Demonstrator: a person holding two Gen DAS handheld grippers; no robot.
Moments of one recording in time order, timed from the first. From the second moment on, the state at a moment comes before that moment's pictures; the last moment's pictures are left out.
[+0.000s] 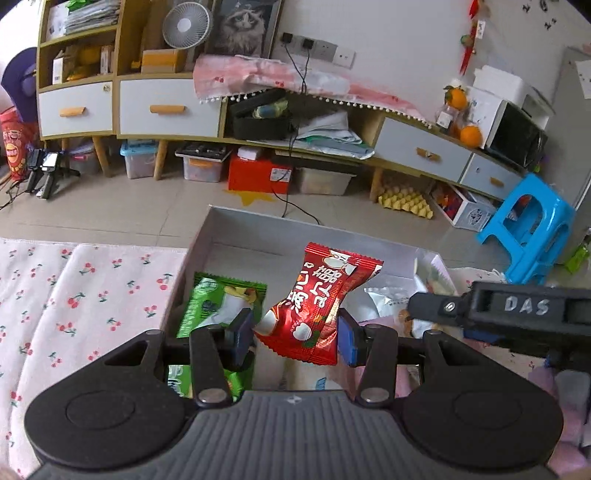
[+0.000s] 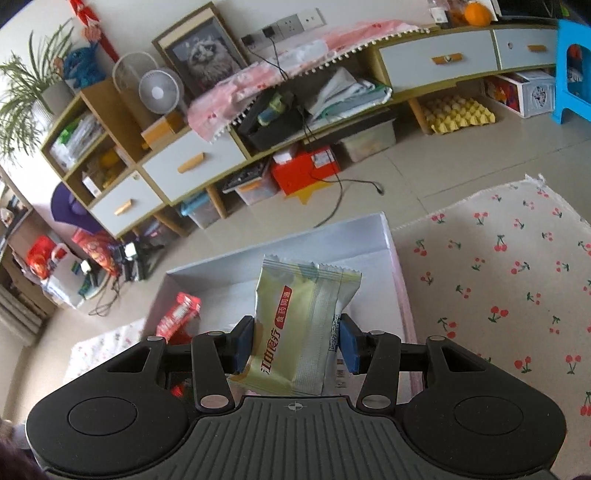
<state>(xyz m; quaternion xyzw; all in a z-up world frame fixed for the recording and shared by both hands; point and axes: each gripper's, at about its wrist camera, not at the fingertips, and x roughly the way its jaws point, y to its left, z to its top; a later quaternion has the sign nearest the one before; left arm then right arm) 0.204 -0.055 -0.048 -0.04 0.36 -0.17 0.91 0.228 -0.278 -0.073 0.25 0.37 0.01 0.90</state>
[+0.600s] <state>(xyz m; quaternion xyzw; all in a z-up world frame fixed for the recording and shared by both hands) 0.205 -0.063 -0.053 -0.04 0.38 -0.19 0.91 0.225 -0.291 -0.076 0.28 0.36 0.00 0.89</state>
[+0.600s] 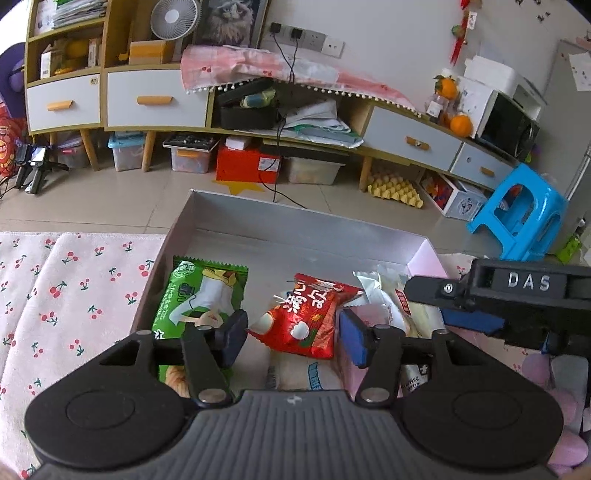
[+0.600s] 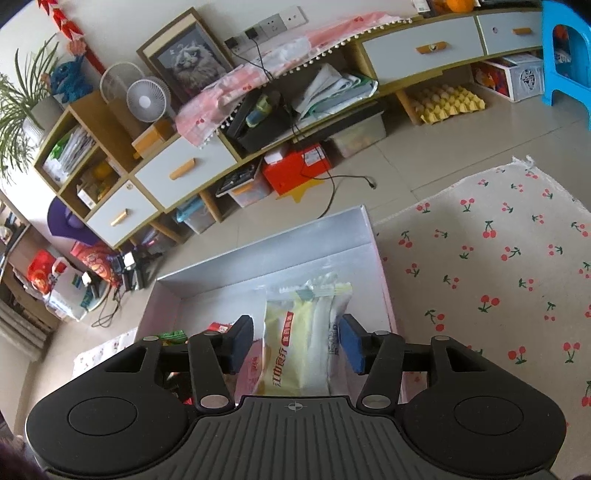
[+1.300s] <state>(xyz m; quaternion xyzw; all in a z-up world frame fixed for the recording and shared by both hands) 0.170 -0.050 -0.019 -0.02 0.38 -0.18 0.91 0.186 -0.285 -0.038 0.23 0.37 -0.02 0.90</state>
